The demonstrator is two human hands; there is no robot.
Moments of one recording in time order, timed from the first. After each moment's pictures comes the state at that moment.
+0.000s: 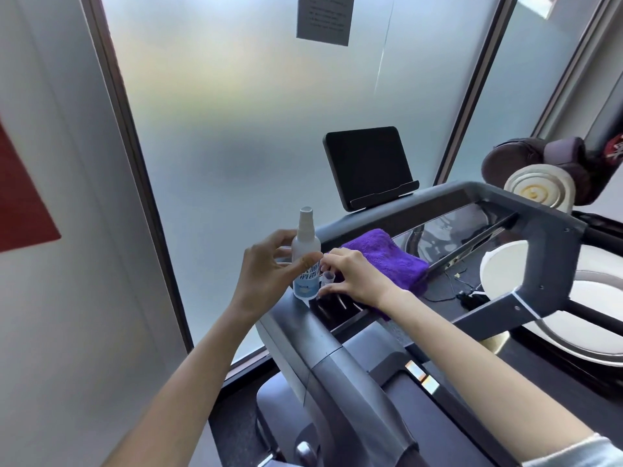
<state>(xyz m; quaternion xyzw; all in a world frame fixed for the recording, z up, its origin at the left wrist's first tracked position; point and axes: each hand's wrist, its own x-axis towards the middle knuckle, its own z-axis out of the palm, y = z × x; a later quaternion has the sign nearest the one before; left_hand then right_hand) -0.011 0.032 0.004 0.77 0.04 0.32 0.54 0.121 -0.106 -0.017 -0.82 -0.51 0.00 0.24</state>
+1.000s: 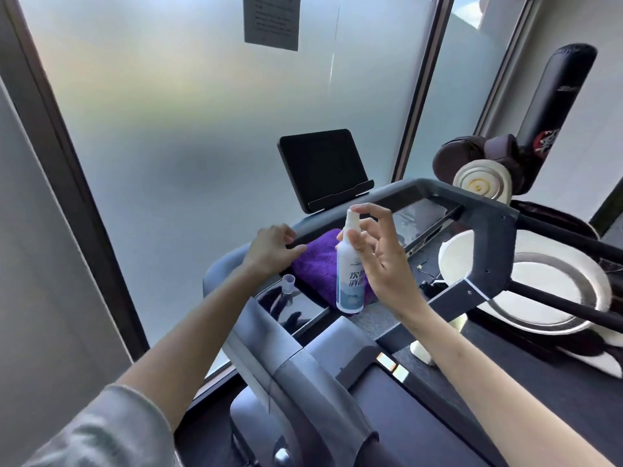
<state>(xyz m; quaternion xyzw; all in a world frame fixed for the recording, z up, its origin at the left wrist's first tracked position) 0.076 0.016 0.013 0.92 0.08 0.16 0.34 0.077 -0.181 0.023 -0.67 -0.40 -0.11 0.62</state>
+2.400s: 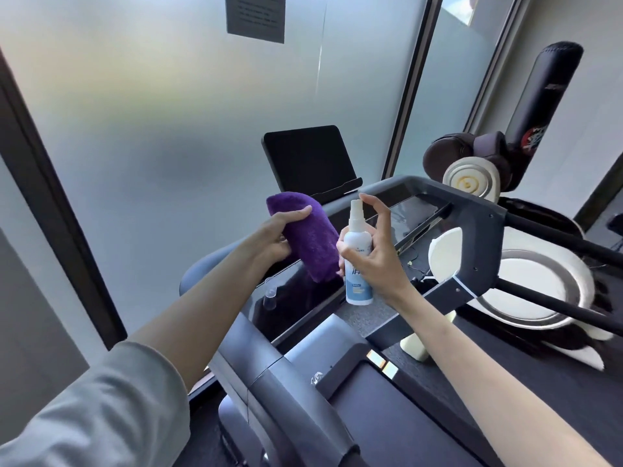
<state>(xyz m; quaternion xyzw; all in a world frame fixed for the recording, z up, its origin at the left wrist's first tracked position) 0.124 -0.013 0.033 0.46 0.16 -0.01 0.87 0.127 -0.194 0.012 -0.67 -0.35 -0.04 0.65</state>
